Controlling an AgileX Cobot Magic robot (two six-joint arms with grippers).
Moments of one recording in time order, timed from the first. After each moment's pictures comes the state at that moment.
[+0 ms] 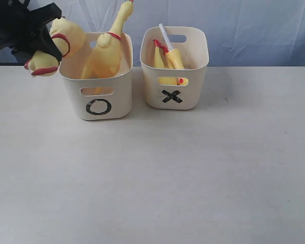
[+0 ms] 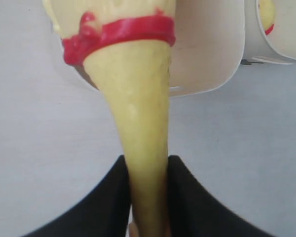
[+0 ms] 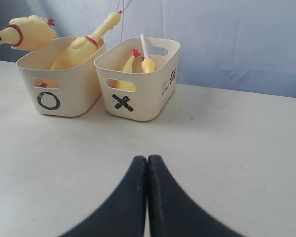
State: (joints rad) left arm -0.03 1.85 -1.70 -0.52 1.24 0.02; right arm 0.43 0.01 -0.50 -0.10 0.84 0.11
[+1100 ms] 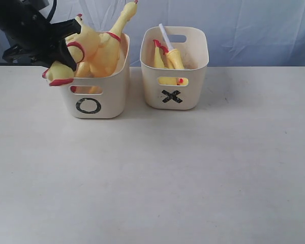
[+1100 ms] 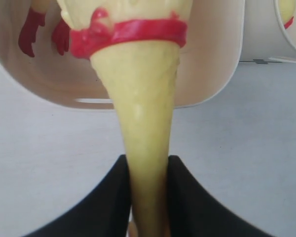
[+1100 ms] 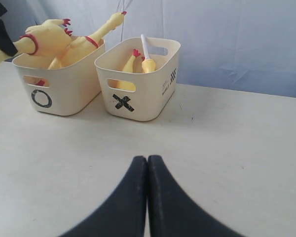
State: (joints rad) left arm -0.10 1.92 -1.70 -0.47 1.16 0.01; right arm 0.43 0.01 -0.50 -0.10 0.84 0.11
